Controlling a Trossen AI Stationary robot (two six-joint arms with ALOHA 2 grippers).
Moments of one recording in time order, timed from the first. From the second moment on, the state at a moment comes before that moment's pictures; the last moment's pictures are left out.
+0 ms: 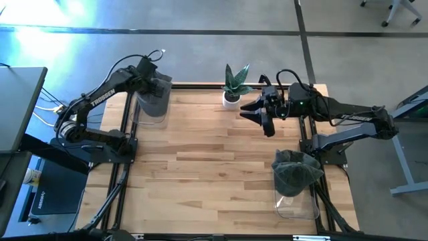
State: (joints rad) left arm 0.96 1.25 1.05 -0.90 -0.30 -0.29; right arm -0.12 1.09 1.14 -0.21 -0.08 0.39
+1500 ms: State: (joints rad) left arm 0.48 1.00 1.17 -0.81 -0.07 -0.50; right arm 0.12 0.35 0.49 -0.08 -0.03 0.58
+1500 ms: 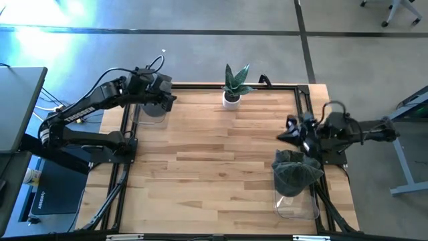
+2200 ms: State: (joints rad) left arm 0.48 1.00 1.17 -0.72 -0.06 -0.60; right arm 0.16 0.00 0.05 0.27 0.13 0.27
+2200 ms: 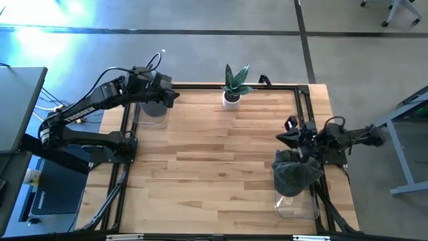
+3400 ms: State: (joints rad) left arm 0.48 0.95 1.16 -0.69 0.15 -0.32; right arm -0.03 0.01 0.01 0.03 0.06 0.13
